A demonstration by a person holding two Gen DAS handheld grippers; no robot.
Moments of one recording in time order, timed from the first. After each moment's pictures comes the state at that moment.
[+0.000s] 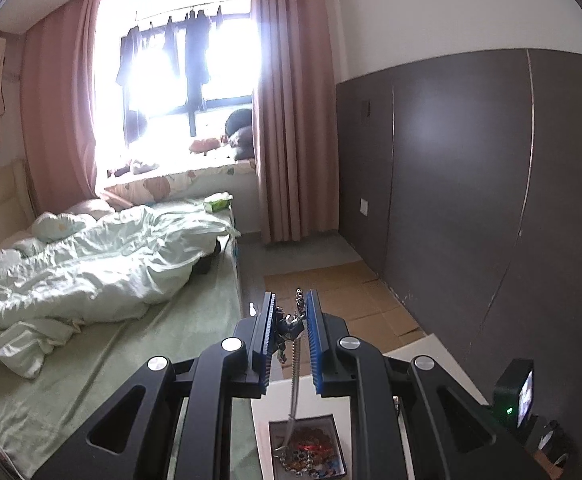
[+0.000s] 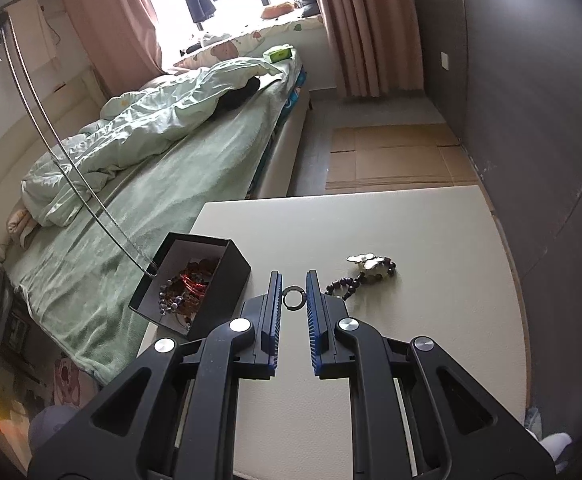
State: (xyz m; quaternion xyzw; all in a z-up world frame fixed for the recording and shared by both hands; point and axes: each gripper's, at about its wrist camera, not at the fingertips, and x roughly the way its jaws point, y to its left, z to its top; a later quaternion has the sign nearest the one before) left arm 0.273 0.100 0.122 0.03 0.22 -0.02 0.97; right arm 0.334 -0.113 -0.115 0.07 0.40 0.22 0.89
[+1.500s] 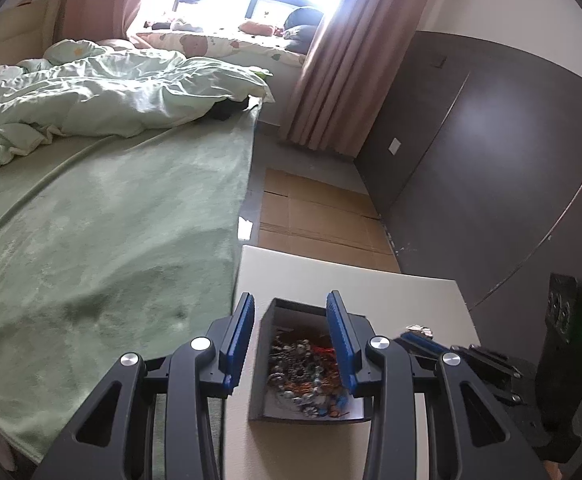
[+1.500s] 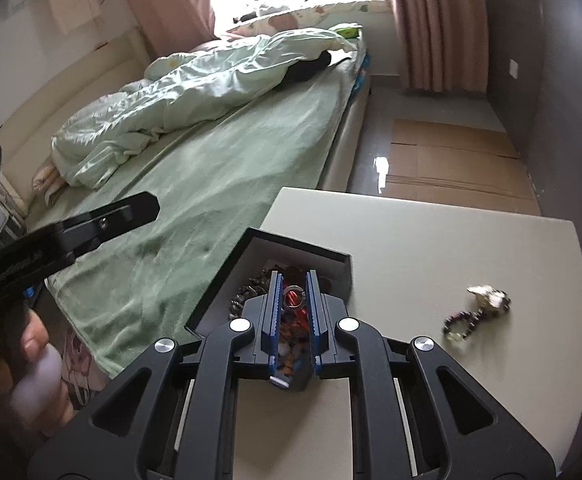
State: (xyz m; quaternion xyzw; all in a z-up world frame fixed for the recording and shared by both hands) left arm 0.297 0.180 -0.073 -0.17 0.36 0.00 0.92; right arm 0.359 0.004 -0.124 0.02 0.42 0.30 0.86
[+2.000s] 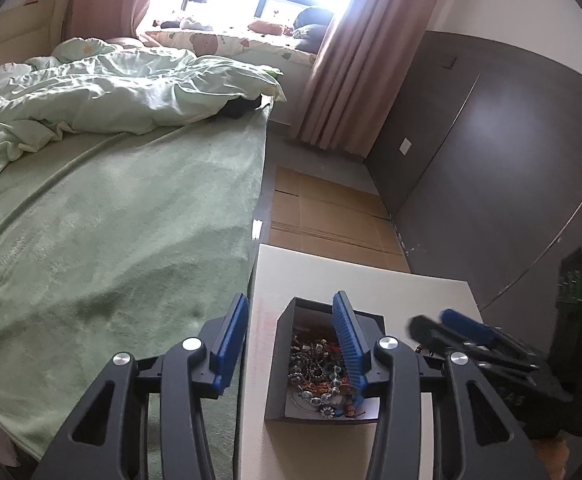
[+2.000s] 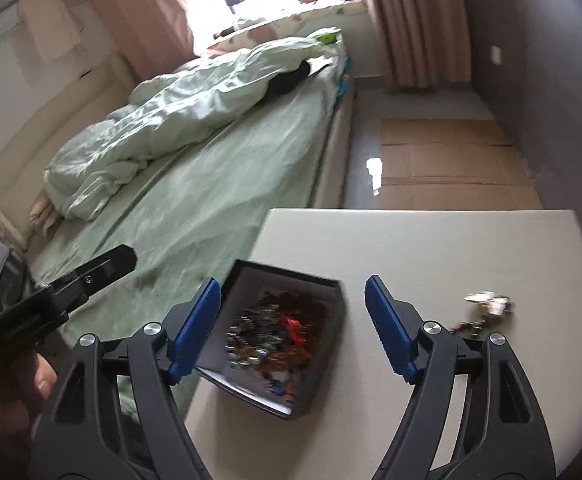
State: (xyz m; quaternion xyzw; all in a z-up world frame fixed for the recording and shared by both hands) left arm 0.295 0.185 -0.077 -0.16 0.36 0.01 0.92; right arm 0.373 -0.016 -0.120 0.07 0.41 0.26 0.87
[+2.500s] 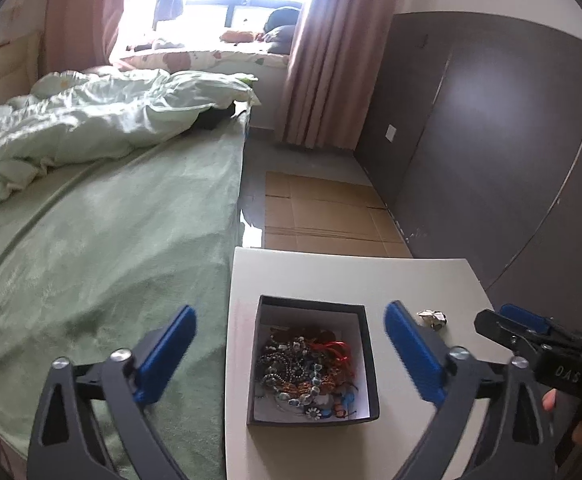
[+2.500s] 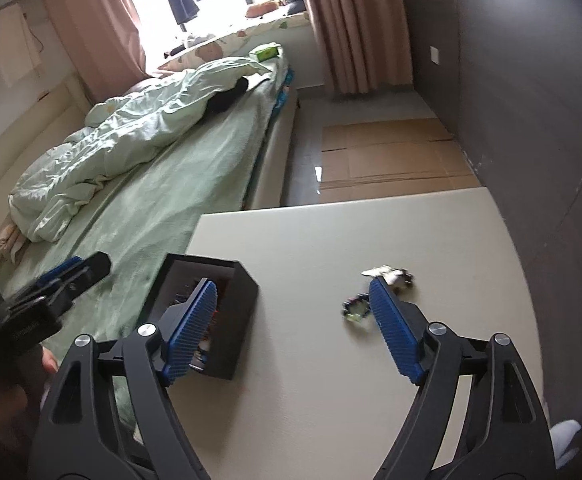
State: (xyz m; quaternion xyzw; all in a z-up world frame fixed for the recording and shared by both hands) left arm 0.299 0.139 -0.078 -0.09 0.35 0.00 0.93; right arm 0.354 -0.091 -0.113 0.08 0.41 0.19 0.89
